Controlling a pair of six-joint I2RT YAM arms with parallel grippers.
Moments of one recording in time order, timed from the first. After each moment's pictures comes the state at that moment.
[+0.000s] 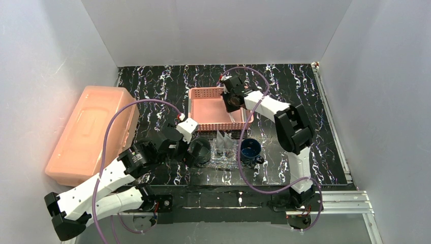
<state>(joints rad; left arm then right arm) -0.94 0.81 0.86 -0.75 -0.22 -0.15 0.61 2.09 1.59 -0.43 0.06 0.16</state>
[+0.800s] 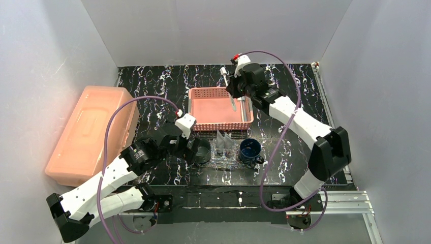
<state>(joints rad) -0.87 0.84 0.86 -0.73 -0.23 -0.16 0.61 1.65 1.42 -0.21 -0.01 0.16</state>
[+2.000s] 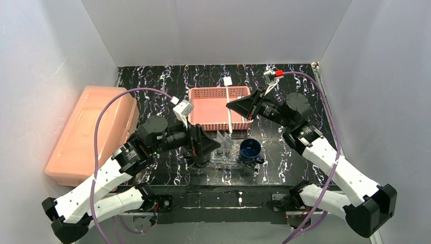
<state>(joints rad) -0.87 0.82 0.95 -0.41 0.22 -0.51 0.62 1.03 0.94 0.18 -0.47 0.68</state>
